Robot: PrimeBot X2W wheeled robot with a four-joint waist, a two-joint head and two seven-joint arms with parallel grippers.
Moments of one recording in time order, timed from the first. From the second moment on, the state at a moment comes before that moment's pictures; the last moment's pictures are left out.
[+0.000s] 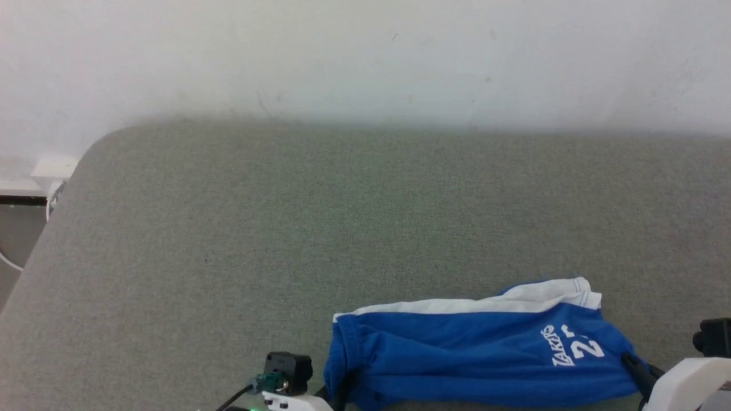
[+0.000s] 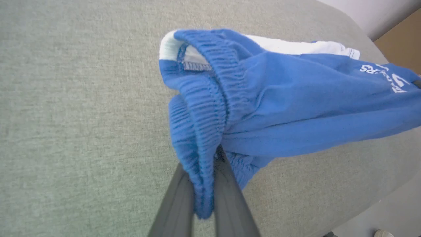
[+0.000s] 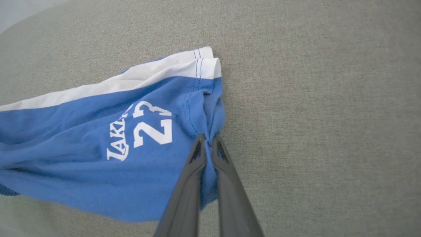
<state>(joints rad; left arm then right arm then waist) -0.05 0.29 -0.68 0.14 -0.65 0.20 0.09 0.17 -0.14 -0.22 -0.09 0.42 0.13 0.62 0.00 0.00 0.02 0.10</state>
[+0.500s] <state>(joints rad) -0.11 0.26 -0.73 0.29 -0.64 0.18 0.13 0.10 -0.19 -0.13 0.16 0.36 0.13 0.48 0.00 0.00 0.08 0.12</state>
